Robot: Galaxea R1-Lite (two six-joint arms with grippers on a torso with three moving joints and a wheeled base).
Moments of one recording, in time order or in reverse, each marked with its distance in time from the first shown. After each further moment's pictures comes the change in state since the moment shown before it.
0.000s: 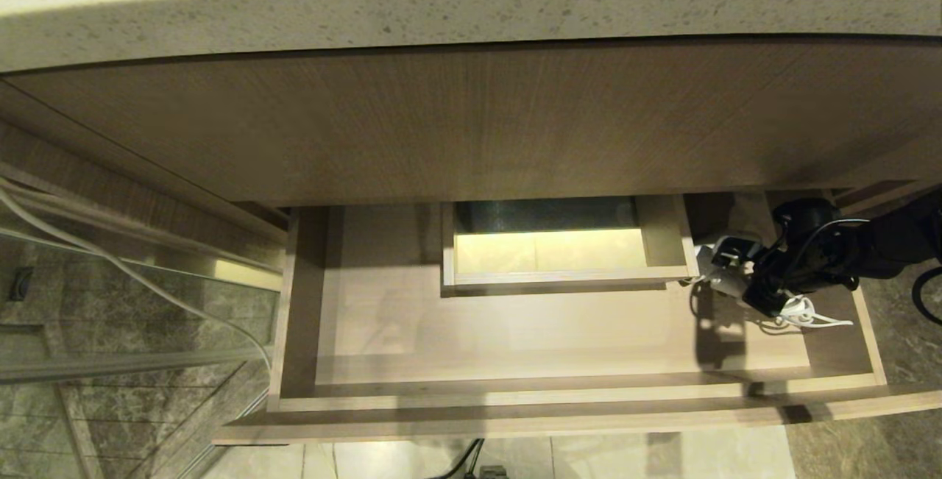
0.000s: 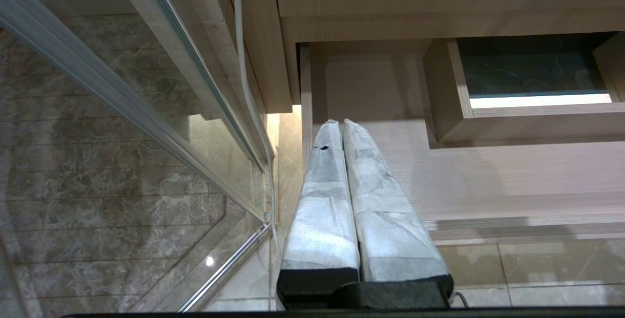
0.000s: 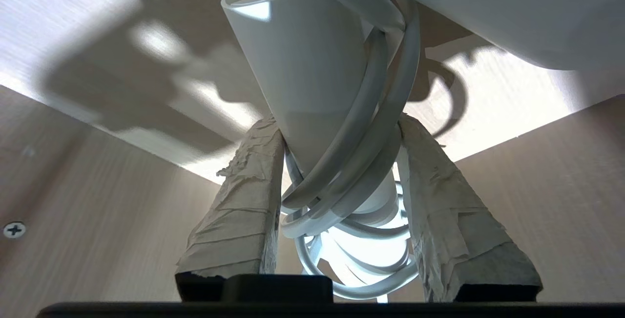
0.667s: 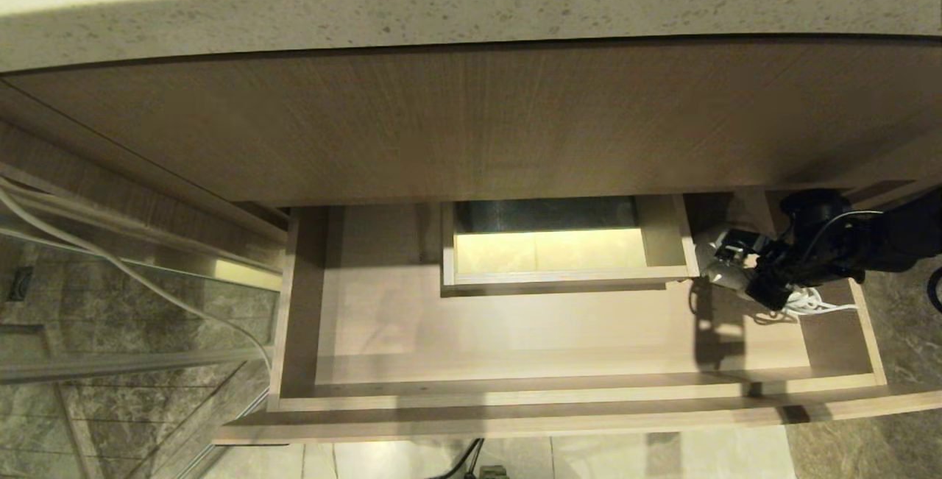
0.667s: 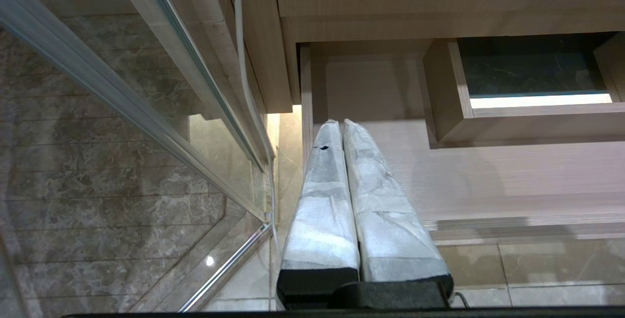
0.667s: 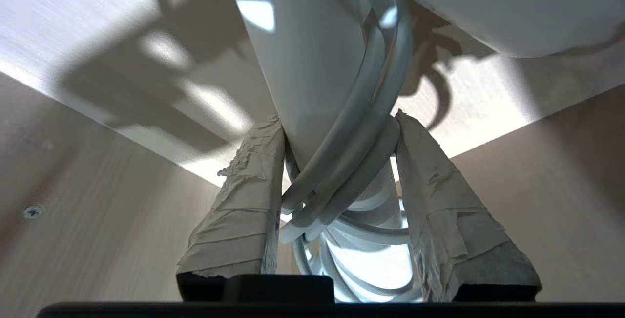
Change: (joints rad) left arm 0.000 0.000 0.000 0.000 0.000 0.001; right arm 0.001 -0.060 0.030 0.001 0.044 -0.034
